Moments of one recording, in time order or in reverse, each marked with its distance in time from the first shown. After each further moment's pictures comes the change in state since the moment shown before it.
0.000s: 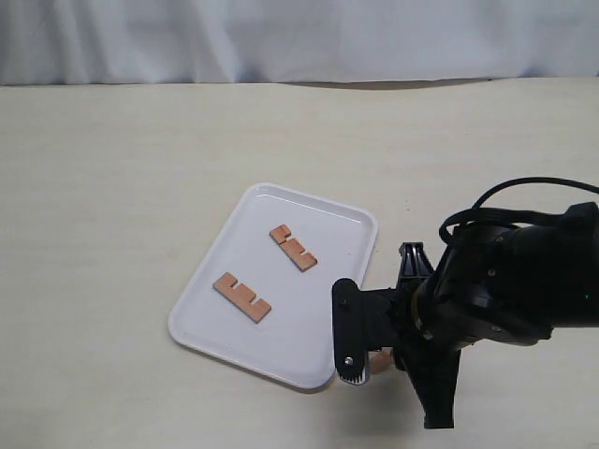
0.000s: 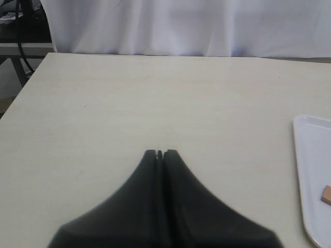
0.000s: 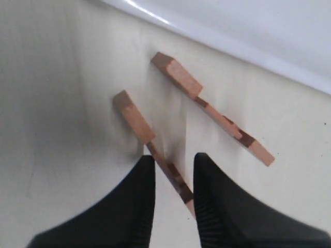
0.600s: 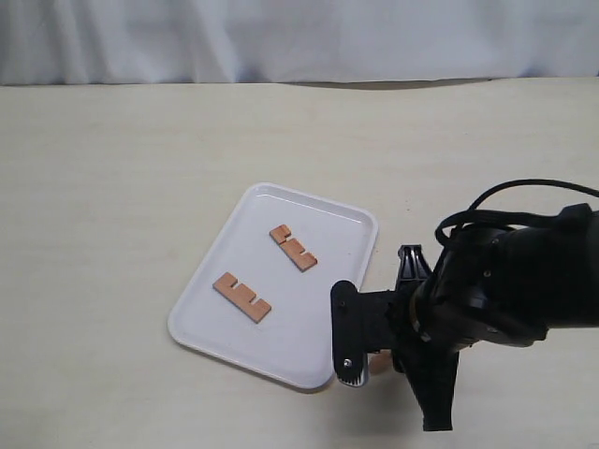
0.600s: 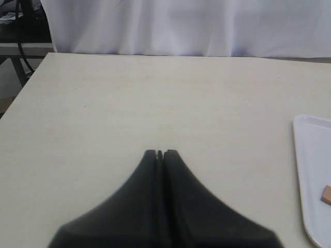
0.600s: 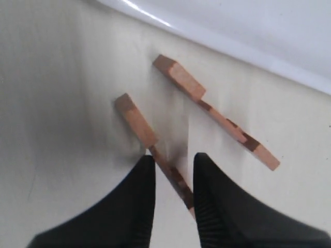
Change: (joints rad) left arm 0.000 0.000 0.000 0.000 0.000 0.000; right arm 0.000 0.013 0.000 0.002 -0.008 0.000
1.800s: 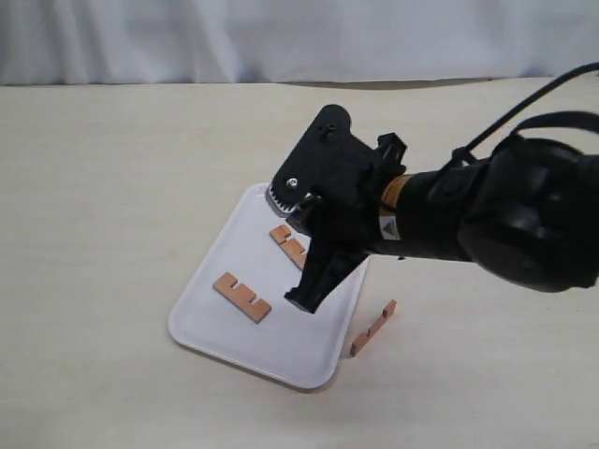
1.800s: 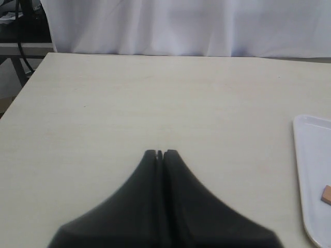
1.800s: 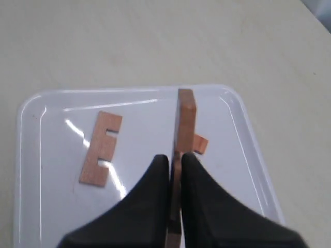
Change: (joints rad) left arm 0.000 0.000 0.000 0.000 0.000 0.000; right arm 0.000 -0.173 -0.125 0.118 -0.363 0.386
